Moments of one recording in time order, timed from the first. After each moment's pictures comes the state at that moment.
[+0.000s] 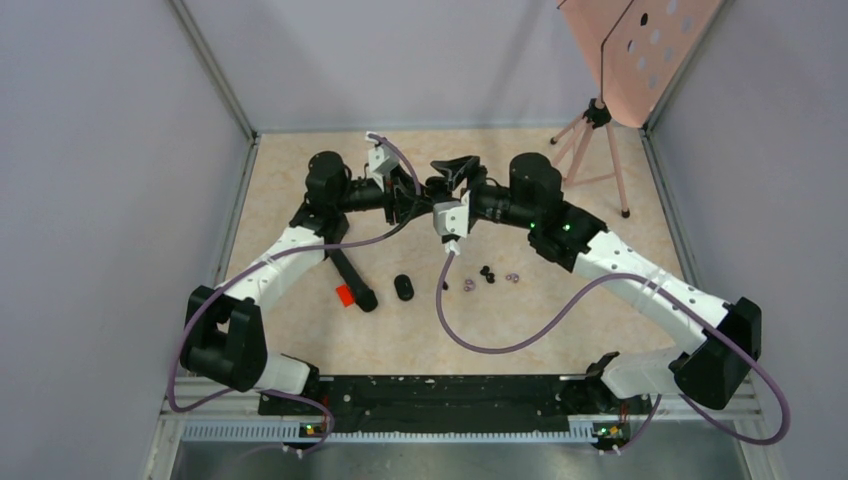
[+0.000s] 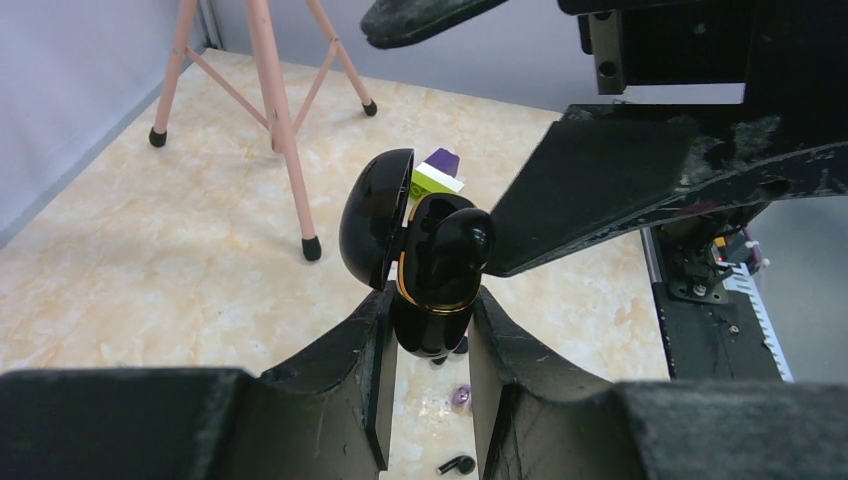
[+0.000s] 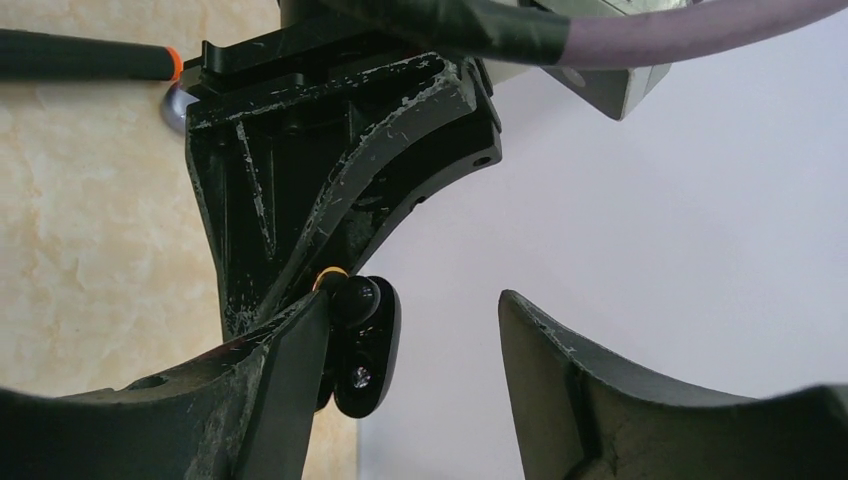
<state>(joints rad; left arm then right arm) -0.34 1.42 1.00 0.45 1.08 -0.12 0.76 1.30 1.20 -0.04 -0.43 -1.23</state>
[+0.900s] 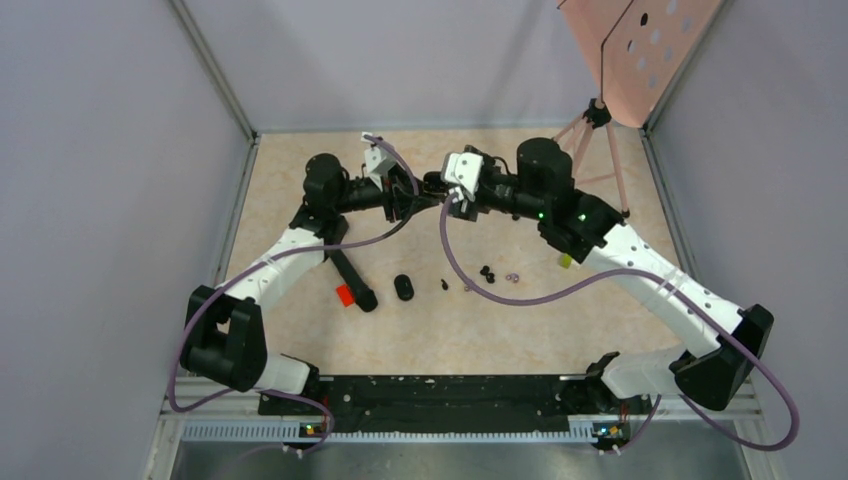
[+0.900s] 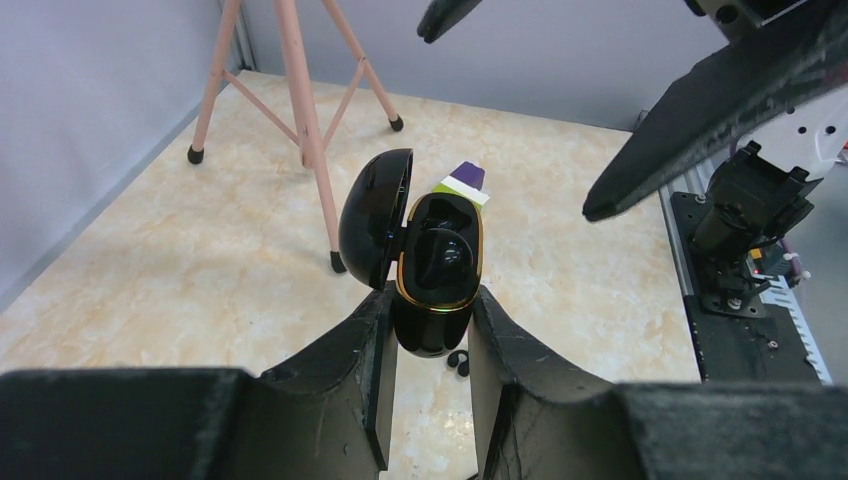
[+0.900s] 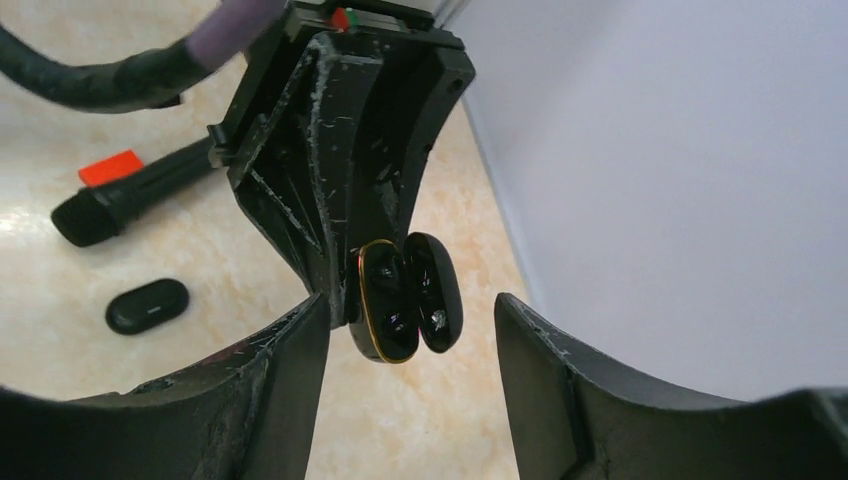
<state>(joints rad) -0.34 1.42 0.98 0.53 1.05 -0.12 0.75 1.30 1.36 -0.27 -0.34 -0.73</state>
